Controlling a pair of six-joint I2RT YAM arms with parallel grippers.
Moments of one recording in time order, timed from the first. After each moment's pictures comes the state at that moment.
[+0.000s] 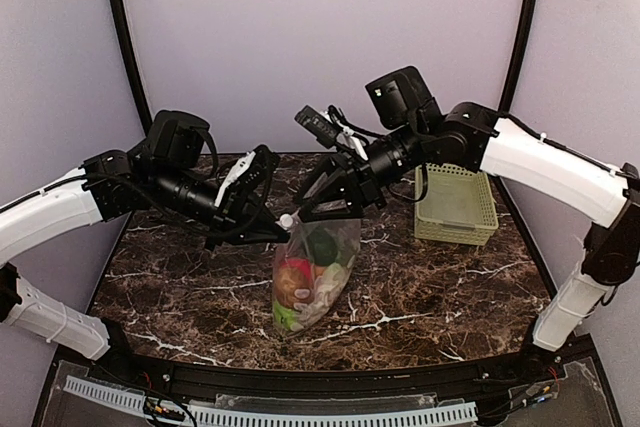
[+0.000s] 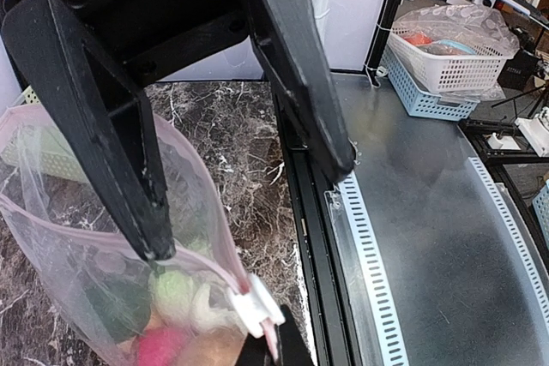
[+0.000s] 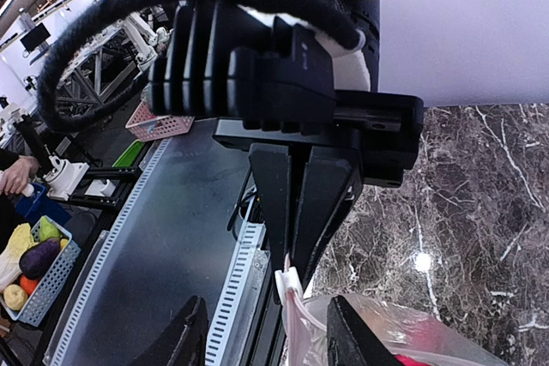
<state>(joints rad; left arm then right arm) -0.85 1.23 1.20 -0.54 0.76 0.31 0.95 1.63 1.68 -0.63 -0.94 -0.15</state>
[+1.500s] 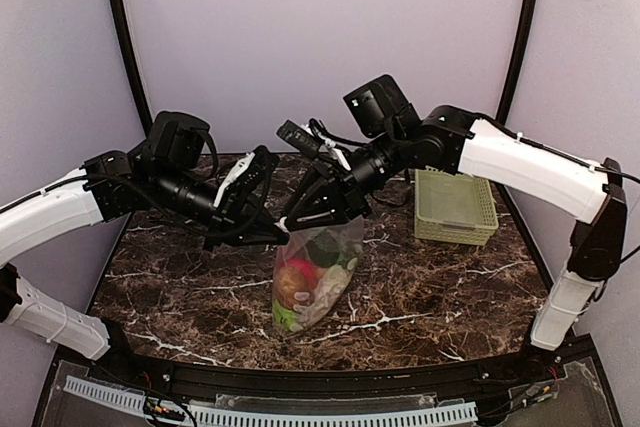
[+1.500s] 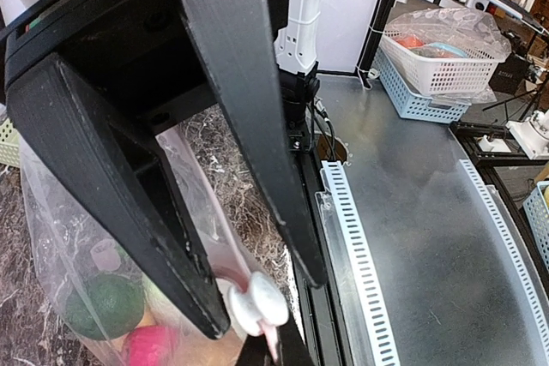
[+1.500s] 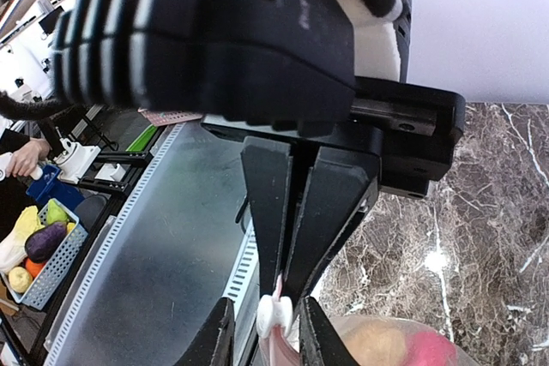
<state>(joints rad) -0.84 1.23 1.19 -0.54 0.80 0.30 0.98 1.72 1.74 -0.67 -0.99 -0.21</state>
